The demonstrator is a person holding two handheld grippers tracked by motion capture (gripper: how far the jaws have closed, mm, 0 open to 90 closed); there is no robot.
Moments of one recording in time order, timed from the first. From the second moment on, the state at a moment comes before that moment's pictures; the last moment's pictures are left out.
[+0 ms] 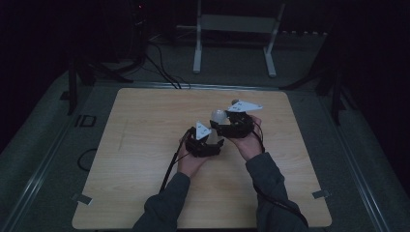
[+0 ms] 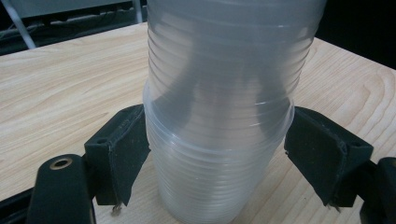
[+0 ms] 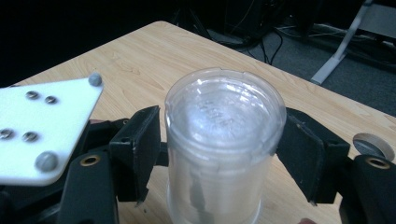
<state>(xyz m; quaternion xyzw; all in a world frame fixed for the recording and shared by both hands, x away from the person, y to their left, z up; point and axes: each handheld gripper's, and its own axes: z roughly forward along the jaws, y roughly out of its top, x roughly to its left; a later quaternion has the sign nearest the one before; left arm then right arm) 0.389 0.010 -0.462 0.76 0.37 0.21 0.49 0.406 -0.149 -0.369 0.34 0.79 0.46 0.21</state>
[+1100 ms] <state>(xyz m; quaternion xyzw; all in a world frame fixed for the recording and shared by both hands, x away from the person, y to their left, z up) 0.389 0.004 -0.463 0.76 0.37 0.24 0.49 0.411 -0.147 -0.363 0.35 0.79 0.47 0.20</state>
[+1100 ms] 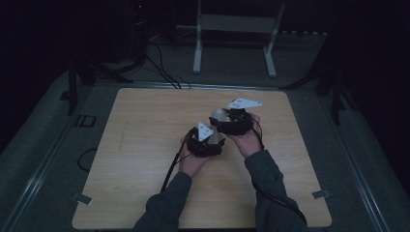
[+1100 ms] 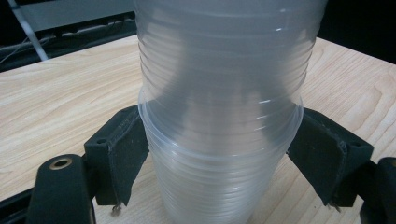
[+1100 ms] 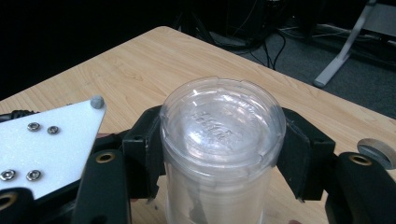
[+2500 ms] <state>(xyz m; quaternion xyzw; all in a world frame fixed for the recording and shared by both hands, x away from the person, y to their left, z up) 0.383 0.016 -0.455 0.75 0.37 0.23 0.49 0.399 -0.153 -0.321 0.33 0.76 0.51 0.22</state>
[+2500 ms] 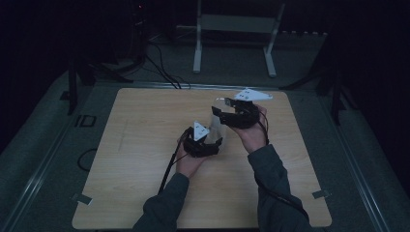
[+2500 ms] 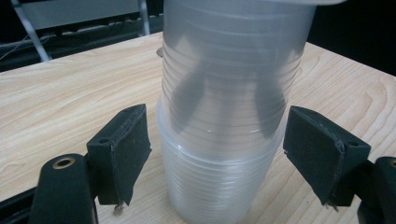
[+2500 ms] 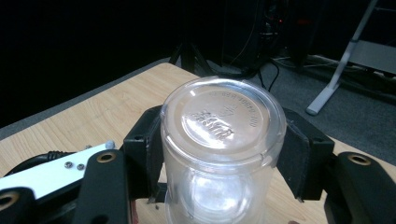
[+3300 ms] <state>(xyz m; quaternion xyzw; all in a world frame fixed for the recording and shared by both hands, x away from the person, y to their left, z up) 0.378 0.023 -0.450 0.75 0.38 0.22 0.50 0.392 -0.159 -0.298 0.33 0.75 0.53 0.24</state>
